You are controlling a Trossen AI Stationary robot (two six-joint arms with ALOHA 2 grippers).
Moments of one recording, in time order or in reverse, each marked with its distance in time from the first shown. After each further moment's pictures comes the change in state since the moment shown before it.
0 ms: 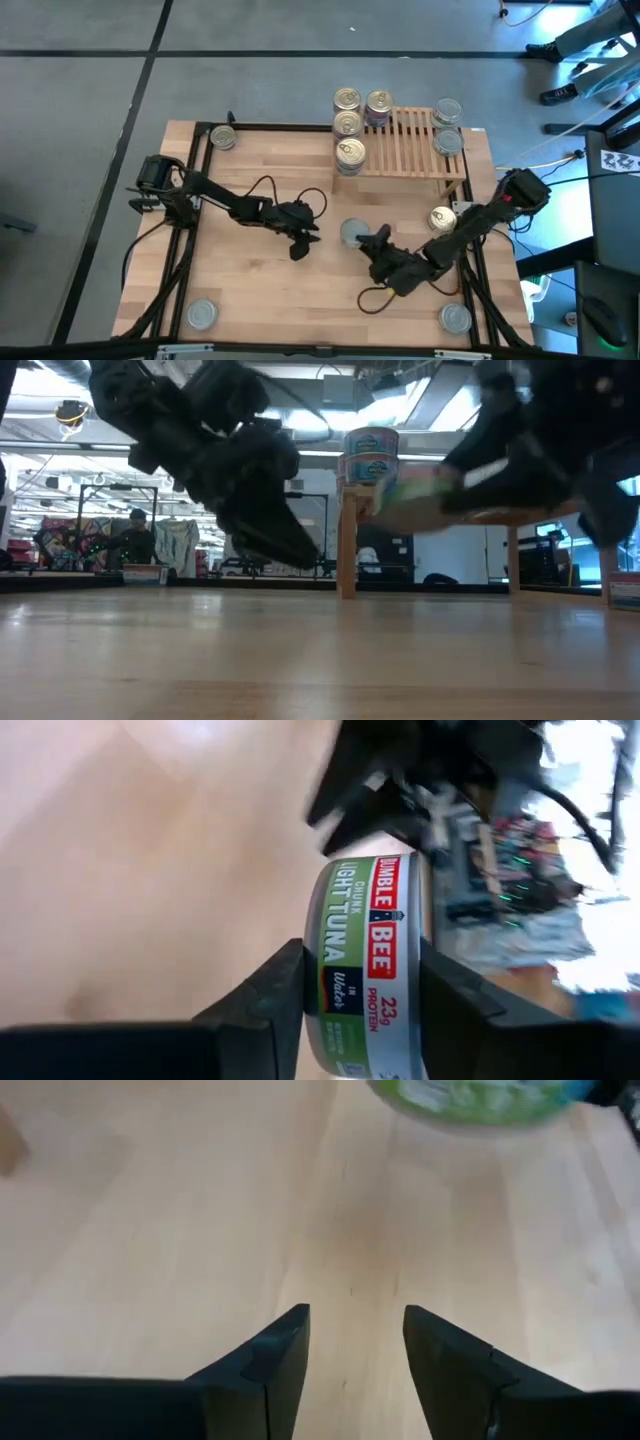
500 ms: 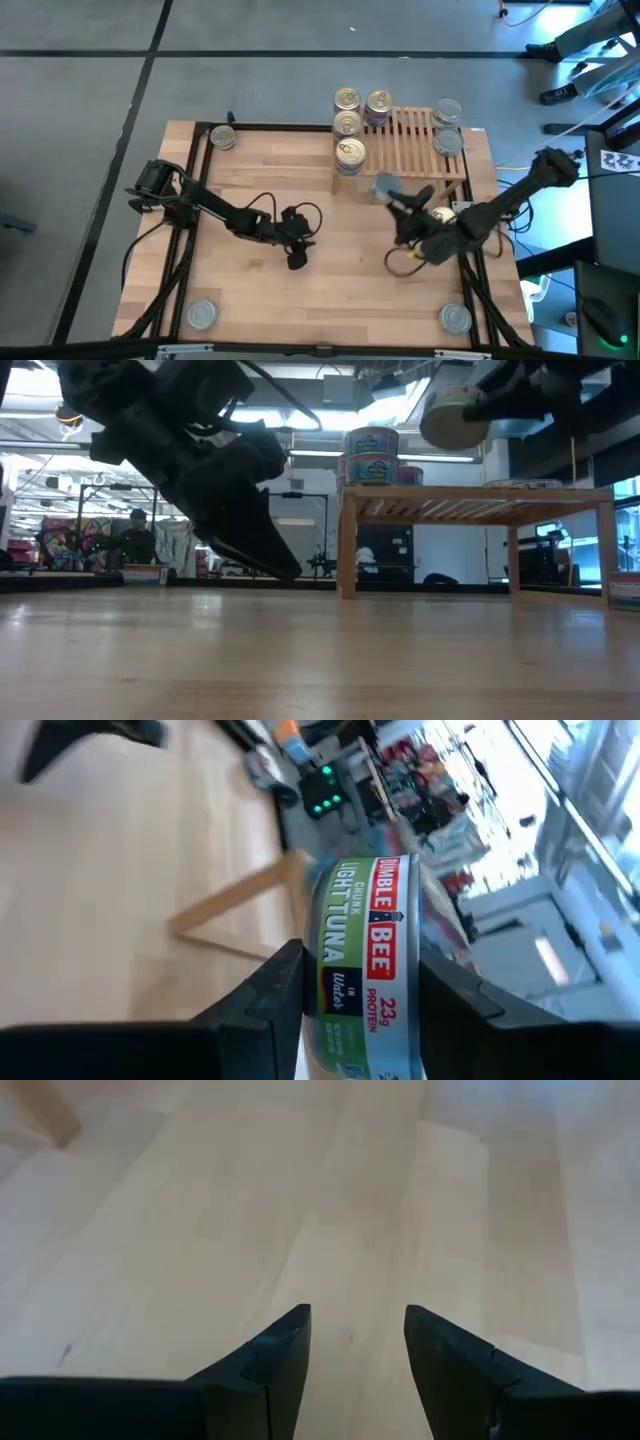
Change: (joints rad) left arm -0.137 0.007 0.002 -0.065 -0.269 -0.039; right arm -0.026 -0.470 0.003 -0.413 0.287 0.144
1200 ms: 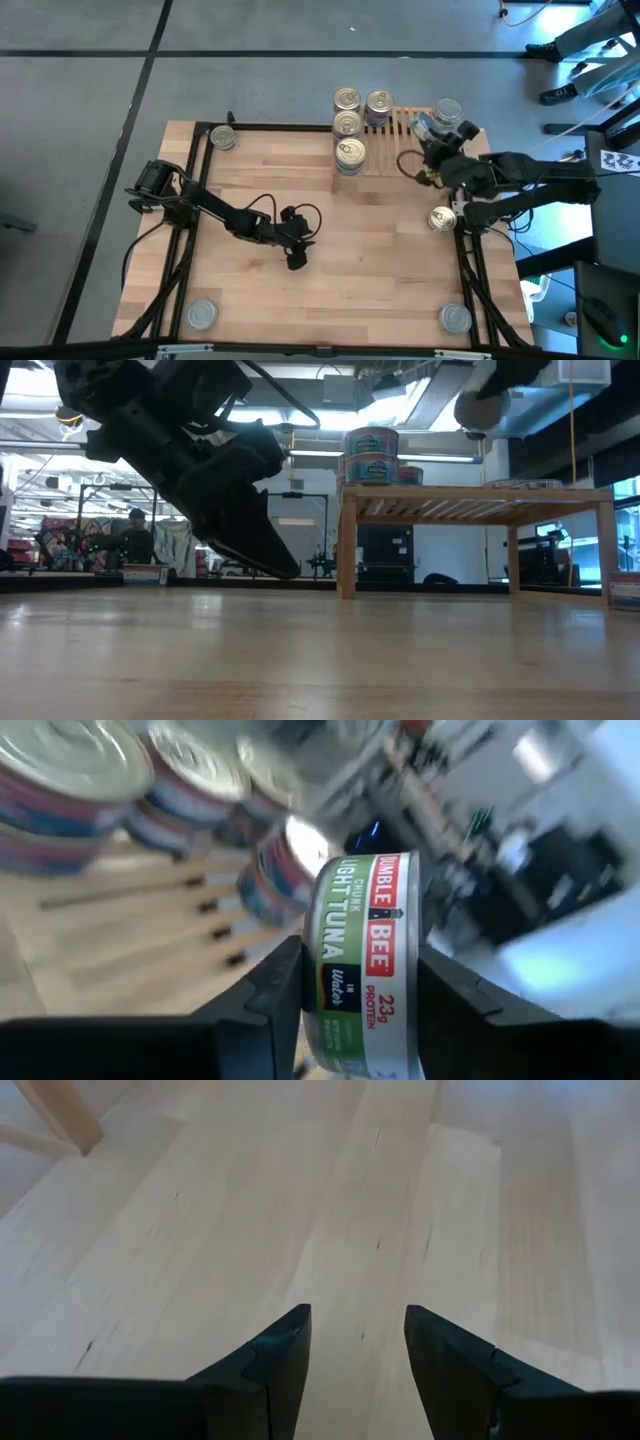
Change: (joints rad) left arm -0.013 0.000 0.001 -0.011 -0.049 0.001; right arm -0.481 -0.218 0.392 -0.622 -0.153 0.232
